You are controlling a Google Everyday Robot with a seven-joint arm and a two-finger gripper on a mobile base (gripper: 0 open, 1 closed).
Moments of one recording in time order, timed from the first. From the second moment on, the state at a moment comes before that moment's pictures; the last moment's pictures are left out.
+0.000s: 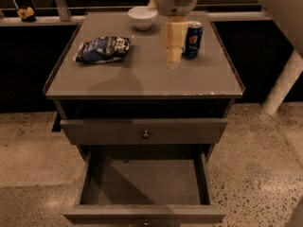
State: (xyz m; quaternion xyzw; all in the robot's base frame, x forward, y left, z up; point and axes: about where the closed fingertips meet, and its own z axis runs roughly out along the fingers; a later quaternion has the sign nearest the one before) arm 0.589 -0.046 0.989 -0.76 0.62 -0.05 0.16
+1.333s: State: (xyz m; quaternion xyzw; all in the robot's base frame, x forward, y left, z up) arm 0.635 0.003 0.953 -0.79 0.57 0.03 0.25
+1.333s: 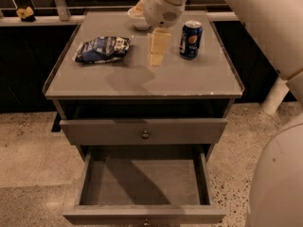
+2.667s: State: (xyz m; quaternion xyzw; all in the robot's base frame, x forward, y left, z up) arm 0.711 0.048 0.935 -0.76 0.57 0.10 0.29
